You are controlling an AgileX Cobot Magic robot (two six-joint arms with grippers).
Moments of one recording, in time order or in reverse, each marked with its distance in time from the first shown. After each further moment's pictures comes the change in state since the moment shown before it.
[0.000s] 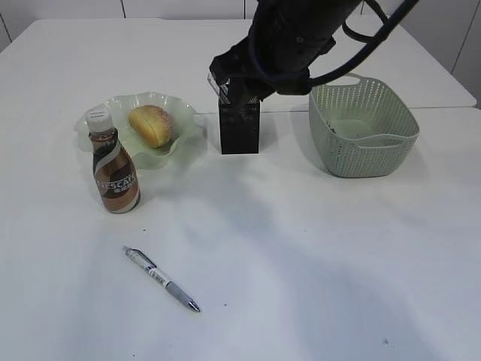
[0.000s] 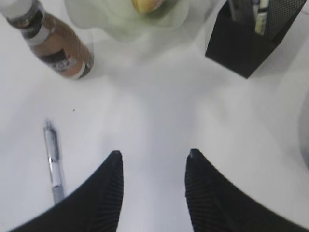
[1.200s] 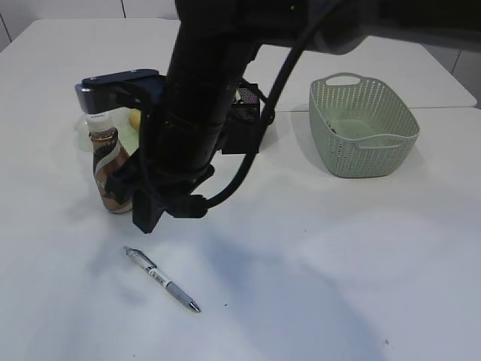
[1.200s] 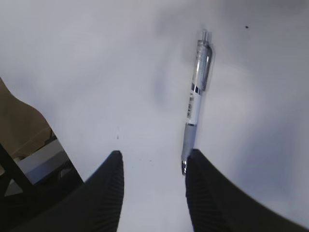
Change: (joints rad) left arm 0.000 0.000 0.000 -0.045 0.378 0.010; right arm 0.208 0.224 -0.167 0.229 0.322 -0.205
